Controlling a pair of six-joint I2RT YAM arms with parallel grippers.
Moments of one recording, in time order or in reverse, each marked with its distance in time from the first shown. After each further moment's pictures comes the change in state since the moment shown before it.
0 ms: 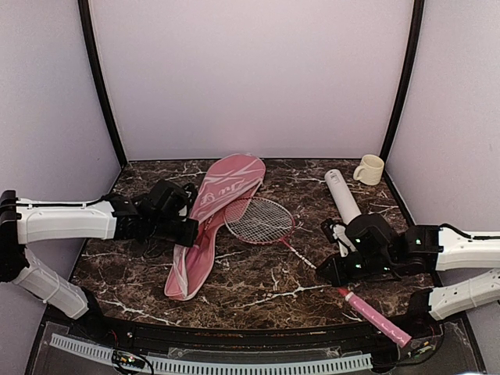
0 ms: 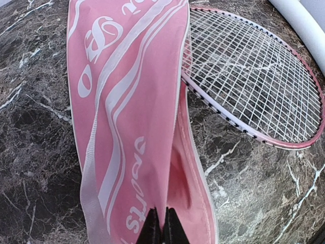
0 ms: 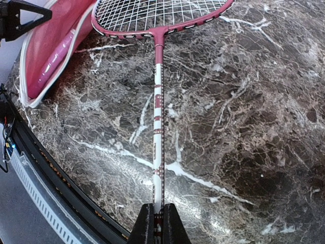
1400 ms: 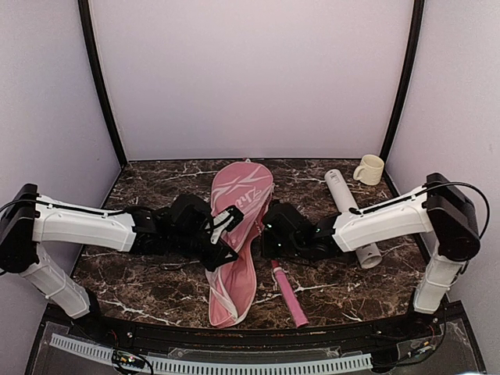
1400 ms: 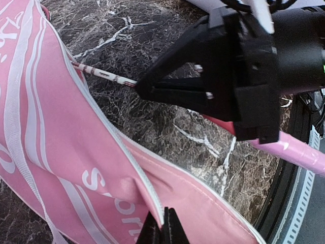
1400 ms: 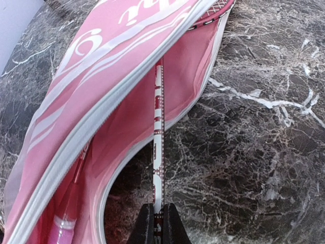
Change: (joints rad) left arm -0.167 0.114 0.001 0.224 0.350 0.238; right arm -0.010 0.775 0.400 0.402 0.252 0.138
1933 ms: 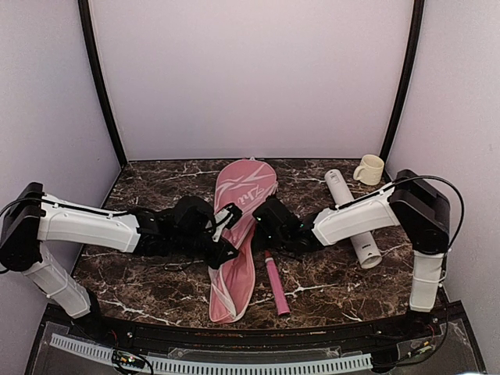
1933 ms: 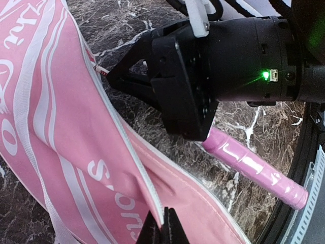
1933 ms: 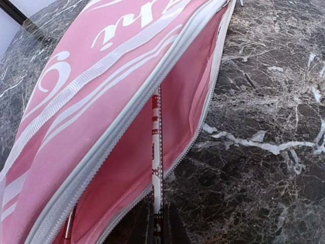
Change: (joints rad) left arm -0.009 0.029 -0.001 0.046 -0.053 -0.077; right arm -0.070 0.202 0.125 0.092 0.068 0.018
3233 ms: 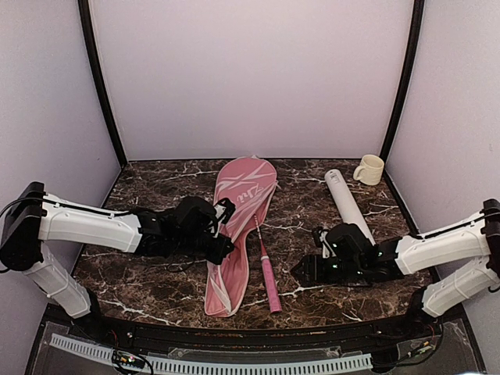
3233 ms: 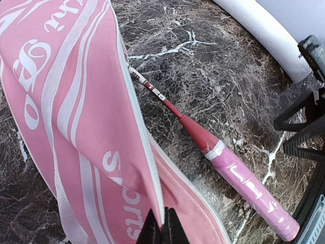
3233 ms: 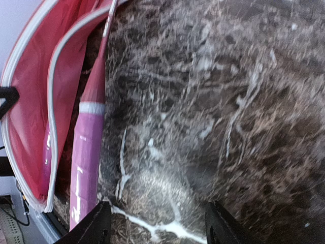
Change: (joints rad) left arm -0.002 0.016 0.014 -0.014 -0.185 -0.132; right arm -0.048 -0.639 -0.670 0.063 -0.433 0.052
